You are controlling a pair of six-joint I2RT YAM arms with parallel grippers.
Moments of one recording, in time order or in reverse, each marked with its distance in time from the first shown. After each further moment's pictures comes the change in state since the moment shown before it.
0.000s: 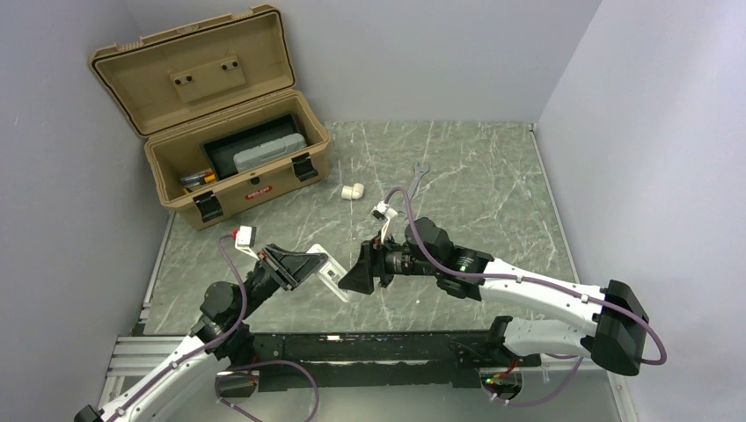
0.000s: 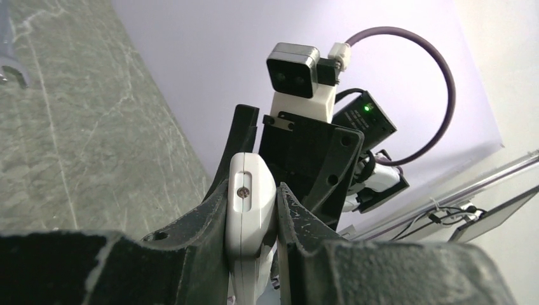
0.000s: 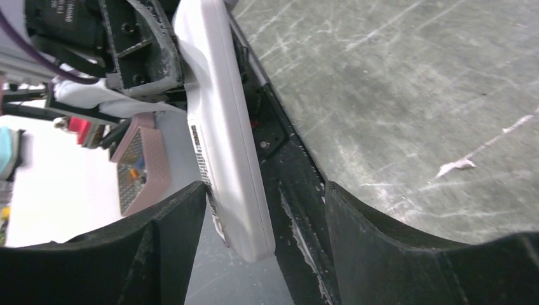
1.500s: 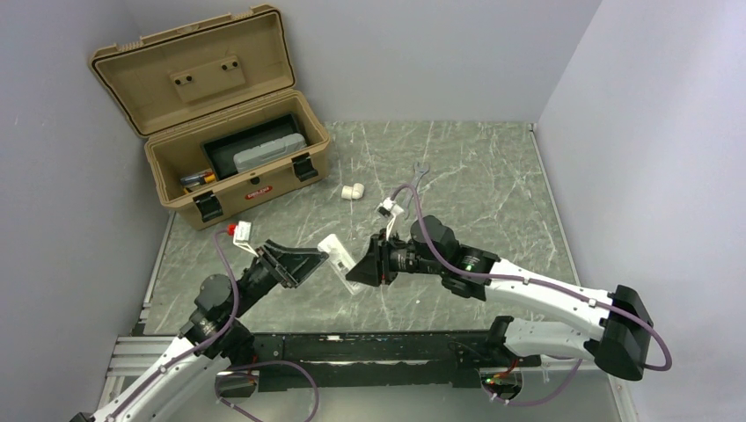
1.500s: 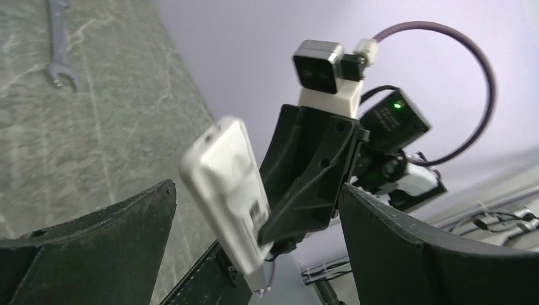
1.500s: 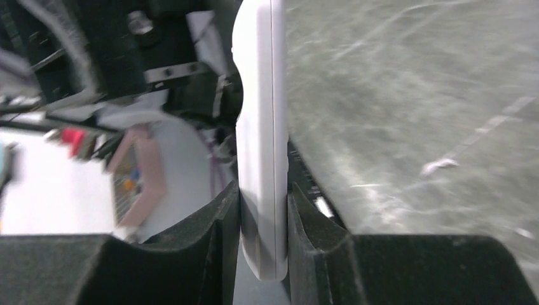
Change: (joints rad) left arm -0.001 -0.005 0.117 -0.188 -0.002 0.116; right arm -0.020 -0.025 -0.014 0.047 -0.060 0.015
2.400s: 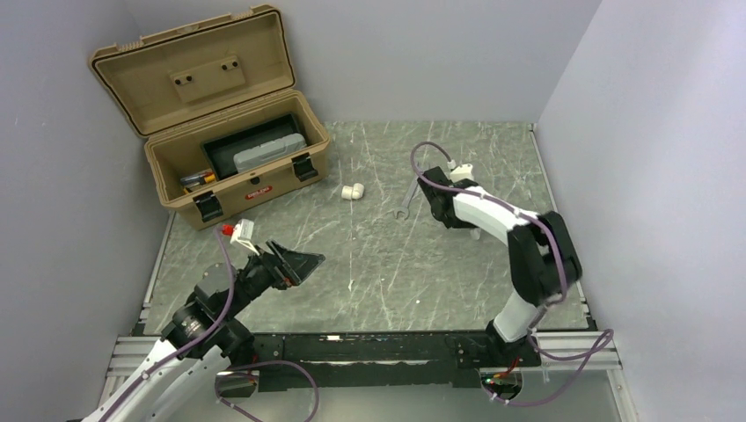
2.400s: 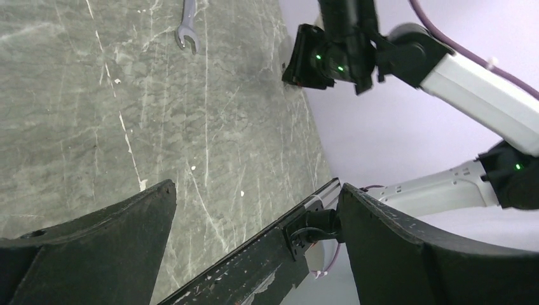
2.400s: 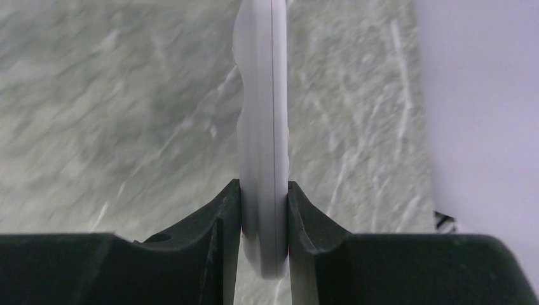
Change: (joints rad) left arm 0.000 0.010 0.201 -0.562 -0.130 0.124; right arm -0.550 0.527 0.328 -0.816 1.155 -0.209
